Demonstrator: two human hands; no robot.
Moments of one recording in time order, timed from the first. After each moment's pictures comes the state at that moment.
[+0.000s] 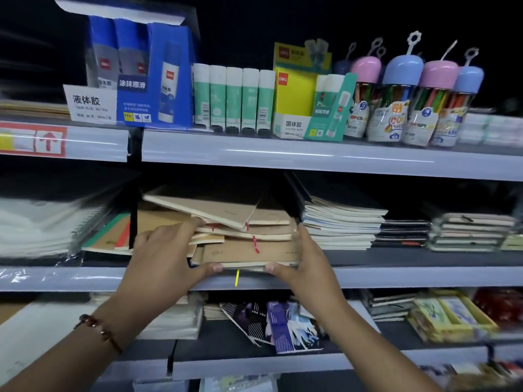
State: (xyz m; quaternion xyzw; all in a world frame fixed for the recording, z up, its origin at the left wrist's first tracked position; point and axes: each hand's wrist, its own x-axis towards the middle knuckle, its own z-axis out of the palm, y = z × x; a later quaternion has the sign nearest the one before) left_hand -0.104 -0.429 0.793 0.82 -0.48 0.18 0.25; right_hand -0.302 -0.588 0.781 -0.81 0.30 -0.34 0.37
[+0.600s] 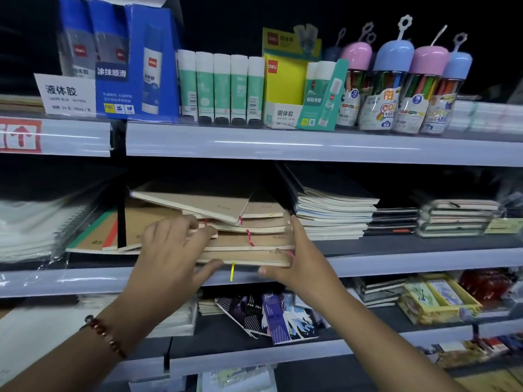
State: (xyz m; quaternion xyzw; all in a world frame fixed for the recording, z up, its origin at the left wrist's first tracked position) left_hand -0.103 -0.444 0.774 0.71 -0.56 0.38 0.20; right_hand -0.307 -0.592 0.783 -0.84 0.29 -0.29 0.36
